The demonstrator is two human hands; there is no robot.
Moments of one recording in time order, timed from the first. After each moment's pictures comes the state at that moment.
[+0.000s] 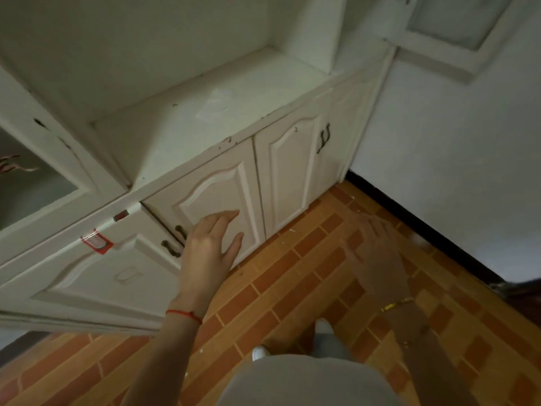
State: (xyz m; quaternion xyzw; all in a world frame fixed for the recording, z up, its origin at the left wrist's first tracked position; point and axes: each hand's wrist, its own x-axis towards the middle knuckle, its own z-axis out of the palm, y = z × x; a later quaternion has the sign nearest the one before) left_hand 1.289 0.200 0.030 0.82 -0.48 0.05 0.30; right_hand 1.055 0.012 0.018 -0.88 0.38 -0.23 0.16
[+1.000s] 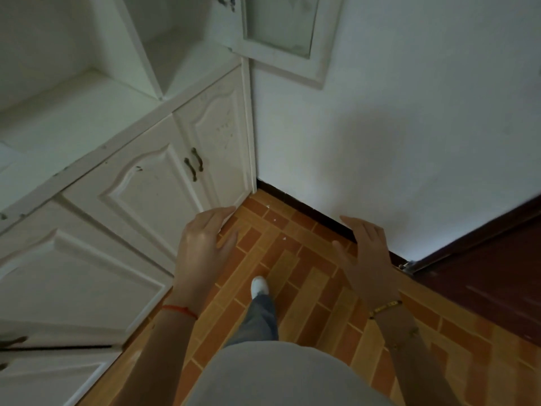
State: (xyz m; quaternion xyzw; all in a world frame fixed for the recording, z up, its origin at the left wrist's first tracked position) left_hand 1.092 -0.165 0.014 0.75 -0.57 -0.01 0.33; right_hand 0.823 -0.268 0.001 -0.80 0.51 -0.25 0.20
